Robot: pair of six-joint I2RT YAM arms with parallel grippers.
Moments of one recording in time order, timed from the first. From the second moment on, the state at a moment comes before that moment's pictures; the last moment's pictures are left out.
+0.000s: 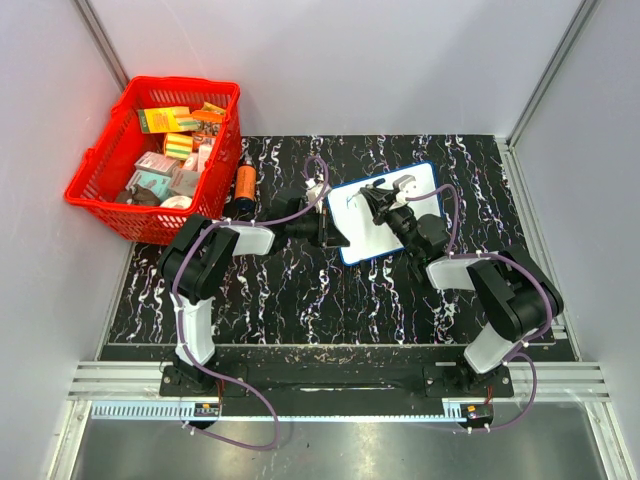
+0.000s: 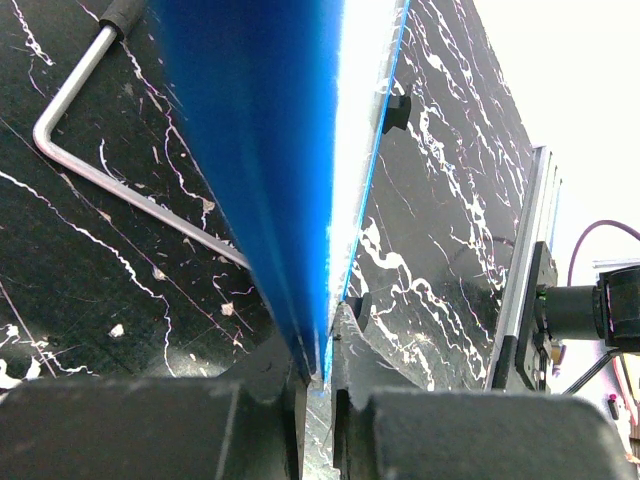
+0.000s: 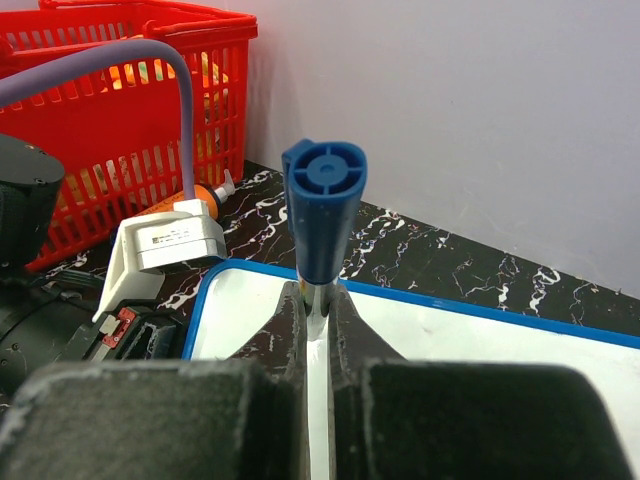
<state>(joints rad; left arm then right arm) -0.50 1.98 1.04 0.41 0.76 -0.48 0.46 1.65 0.60 1.32 -0.14 0.01</state>
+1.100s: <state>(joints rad) -0.50 1.98 1.03 0.41 0.76 -0.49 0.45 1.61 0.54 1.32 -0.14 0.01</state>
